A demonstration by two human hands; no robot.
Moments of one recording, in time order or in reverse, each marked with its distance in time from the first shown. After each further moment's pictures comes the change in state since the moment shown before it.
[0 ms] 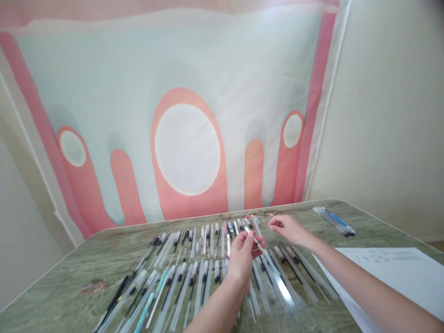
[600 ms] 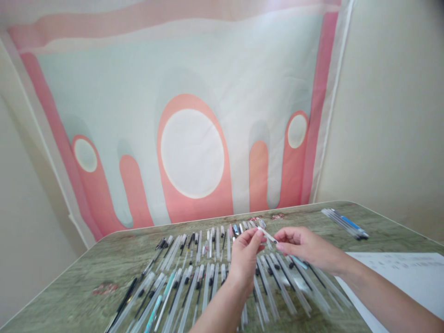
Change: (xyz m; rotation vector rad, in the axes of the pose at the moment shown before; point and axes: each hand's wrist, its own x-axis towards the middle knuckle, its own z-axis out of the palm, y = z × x) left_hand -0.008 0.025 0.004 0.097 -0.056 0.102; right_hand -0.054 -0.074 -0.028 0.650 -0.267 0.055
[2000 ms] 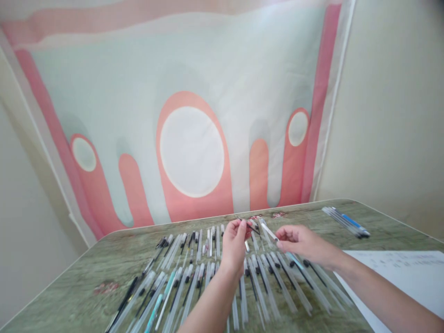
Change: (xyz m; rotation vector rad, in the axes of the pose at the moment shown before) left_hand 0.027 0.003 -0.018 -0.042 0.145 0.139; right_hand 0.013 0.023 -0.006 -0.031 0.041 0.031
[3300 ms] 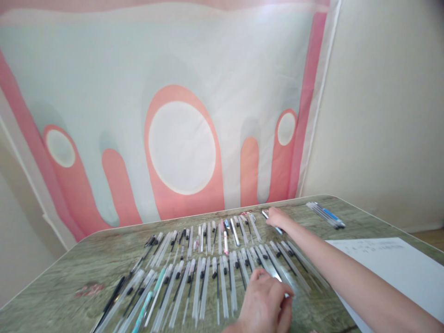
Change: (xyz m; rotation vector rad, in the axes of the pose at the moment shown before) left_hand -0.096 -0.051 -0.003 0.940 -0.643 0.919; right_hand 0.107 0.078 -0.039 -0.921 0.345 0.479
